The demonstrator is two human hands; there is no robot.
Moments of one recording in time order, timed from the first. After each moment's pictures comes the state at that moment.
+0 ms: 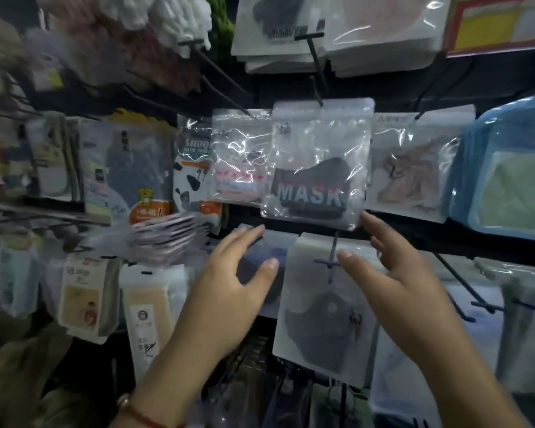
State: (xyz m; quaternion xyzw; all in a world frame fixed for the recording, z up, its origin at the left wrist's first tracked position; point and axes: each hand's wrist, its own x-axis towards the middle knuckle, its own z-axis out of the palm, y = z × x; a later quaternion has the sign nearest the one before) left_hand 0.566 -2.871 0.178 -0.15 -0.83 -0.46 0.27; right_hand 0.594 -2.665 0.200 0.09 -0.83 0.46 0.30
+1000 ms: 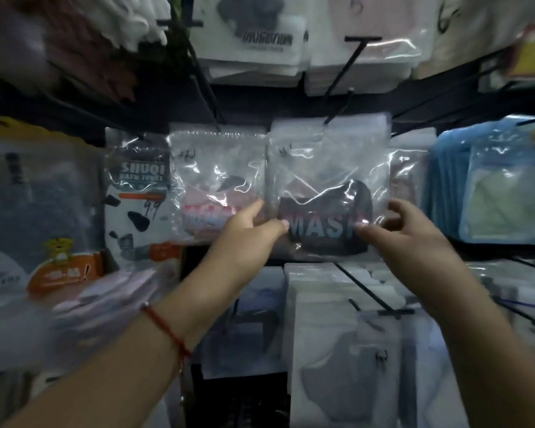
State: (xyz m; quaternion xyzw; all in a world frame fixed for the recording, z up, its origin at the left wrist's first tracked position) left_hand 0.410 -2.890 0.264 -0.28 -0.73 -0.61 0.06; right_hand 0.504 -2.704 0.254 -0.12 -0.79 0.46 0.39
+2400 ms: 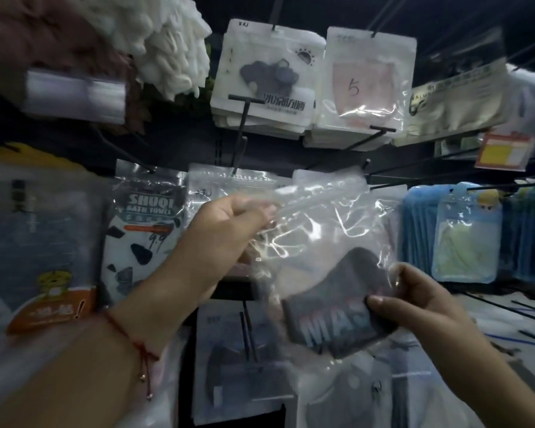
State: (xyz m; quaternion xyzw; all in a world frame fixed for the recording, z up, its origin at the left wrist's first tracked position) left_hand 0.410 -2.972 0.313 -0.42 -0.57 -0.70 0.01; right_hand 0.550 -2.759 0.244 0.06 -0.70 0.60 0.38
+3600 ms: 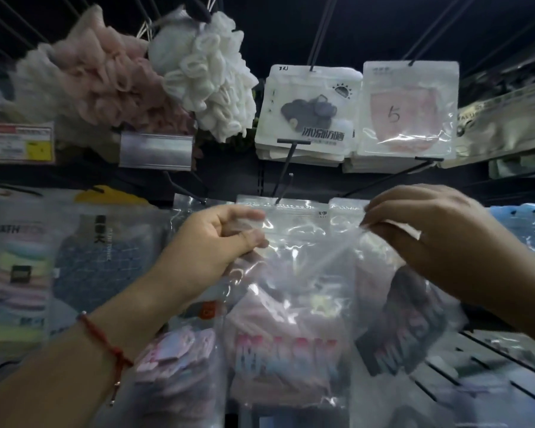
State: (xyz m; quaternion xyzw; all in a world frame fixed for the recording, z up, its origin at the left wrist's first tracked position) left_hand 0.393 -3.039 0.334 -0.42 -0.64 -0.64 0.13; right_hand 0.533 -2.799 0.365 0.12 -0.84 -0.12 0.52
